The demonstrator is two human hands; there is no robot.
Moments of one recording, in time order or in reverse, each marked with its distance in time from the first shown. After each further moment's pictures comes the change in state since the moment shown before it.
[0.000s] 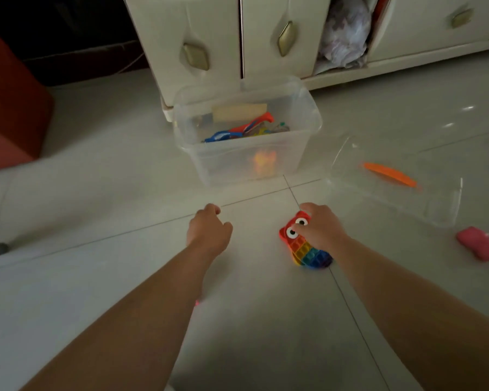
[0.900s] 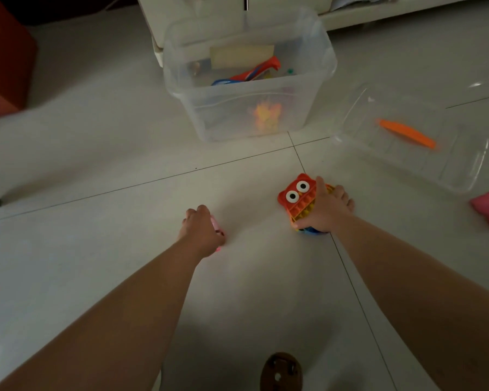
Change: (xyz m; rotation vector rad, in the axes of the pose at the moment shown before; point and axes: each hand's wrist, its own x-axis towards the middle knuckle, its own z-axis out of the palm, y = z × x) left_hand -0.030 -0.064 0.045 0.134 -0.161 -0.078; right_hand 0.006 0.046 0.041 -0.313 -0.138 0.112
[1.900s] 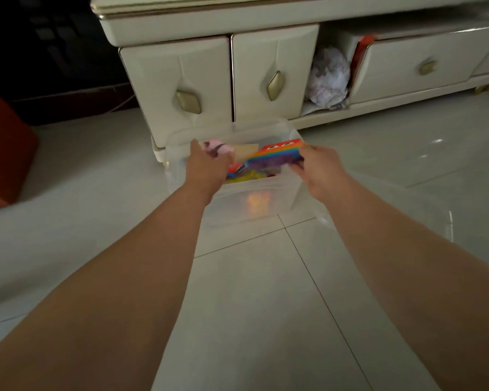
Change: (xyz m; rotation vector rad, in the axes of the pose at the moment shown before) left_hand 0.085 0.174 -0.173 -0.784 0.310 0.352; right_hand 0.022 -0.110 -0.208 1.447 0.319 -0.150
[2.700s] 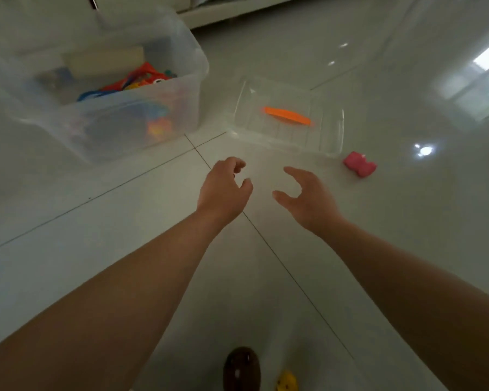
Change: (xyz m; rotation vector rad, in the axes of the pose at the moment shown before) left_hand -0.177 -0.086 0.136 0.366 -0.532 0.259; right_hand -0.140 0.130 -0.190 -1.013 0.052 -0.023
